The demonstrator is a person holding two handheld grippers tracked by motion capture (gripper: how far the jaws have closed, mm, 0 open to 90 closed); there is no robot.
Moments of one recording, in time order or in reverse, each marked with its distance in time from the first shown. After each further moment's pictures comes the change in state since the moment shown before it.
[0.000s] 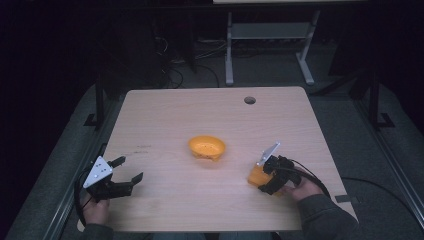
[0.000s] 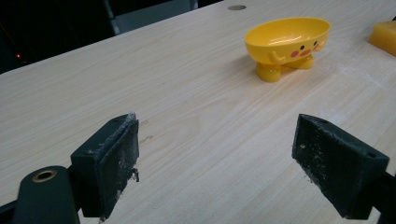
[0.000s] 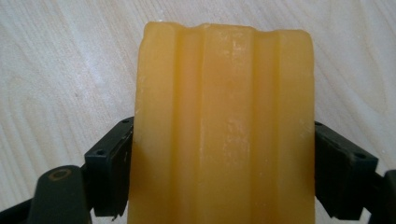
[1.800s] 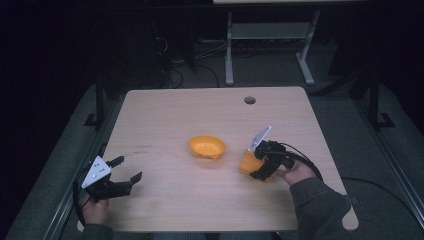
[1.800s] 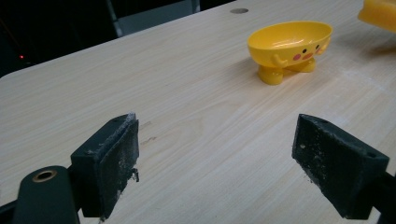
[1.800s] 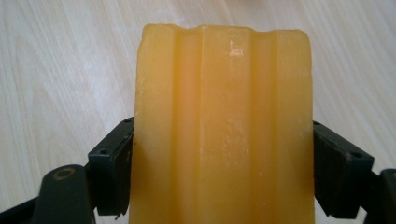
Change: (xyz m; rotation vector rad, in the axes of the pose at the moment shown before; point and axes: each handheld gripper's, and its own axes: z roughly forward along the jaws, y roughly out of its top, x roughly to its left) left arm 0.002 0.000 -0.002 -0.019 0.008 -0.012; right arm -0.010 0.048 -0.027 -0.051 0.014 -0.100
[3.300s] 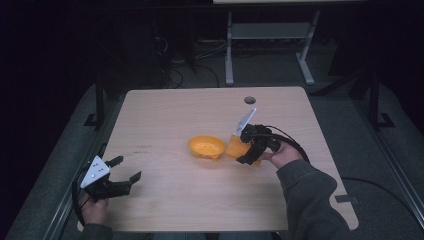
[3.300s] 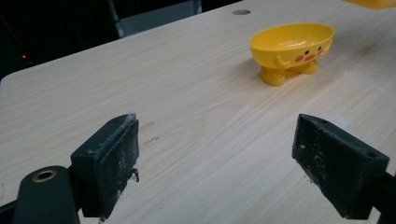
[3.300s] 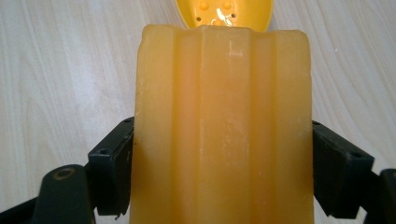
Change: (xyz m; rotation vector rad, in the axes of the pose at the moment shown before) left arm 0.002 0.000 -0.001 0.000 0.005 0.001; right arm -0.016 0.056 -0.011 -0.026 0.013 -0.067
